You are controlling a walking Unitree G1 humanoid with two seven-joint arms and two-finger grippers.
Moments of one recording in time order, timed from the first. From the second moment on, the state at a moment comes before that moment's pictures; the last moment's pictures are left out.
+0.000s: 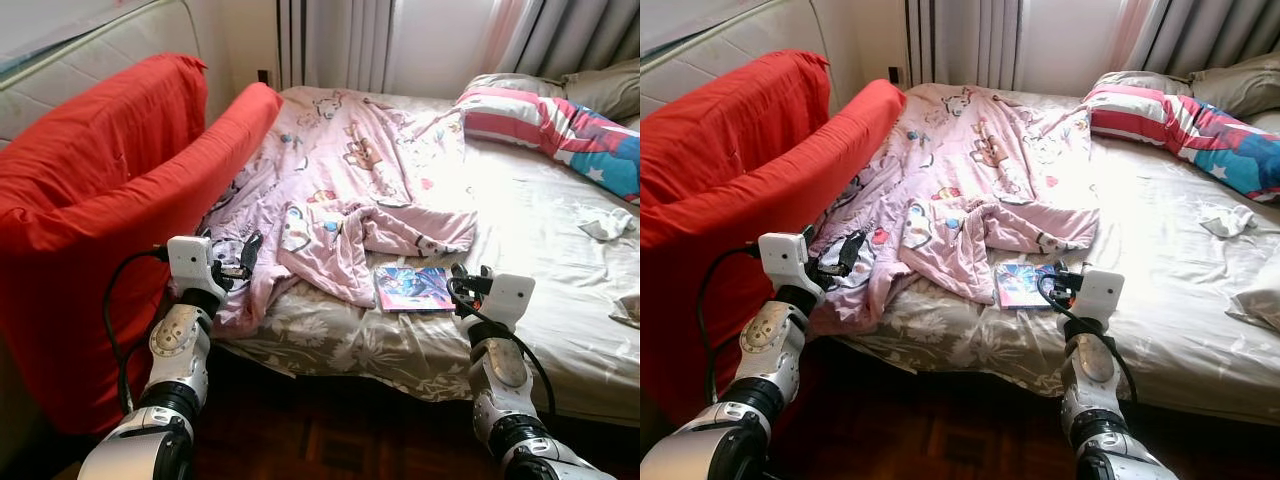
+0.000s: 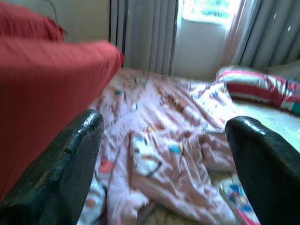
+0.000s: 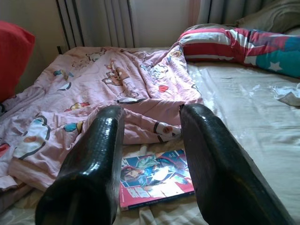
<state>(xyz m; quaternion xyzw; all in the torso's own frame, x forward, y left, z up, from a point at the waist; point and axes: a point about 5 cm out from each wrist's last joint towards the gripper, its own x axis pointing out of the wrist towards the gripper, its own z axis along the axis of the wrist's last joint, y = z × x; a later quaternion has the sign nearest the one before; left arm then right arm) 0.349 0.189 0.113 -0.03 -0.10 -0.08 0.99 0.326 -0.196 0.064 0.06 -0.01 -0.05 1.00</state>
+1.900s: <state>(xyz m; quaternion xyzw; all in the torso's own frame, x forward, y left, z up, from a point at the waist) 0.162 0.221 -0.088 0.02 0.51 -0.02 0.86 0.146 -0.184 -0.098 0.11 0.47 -0.03 0.88</state>
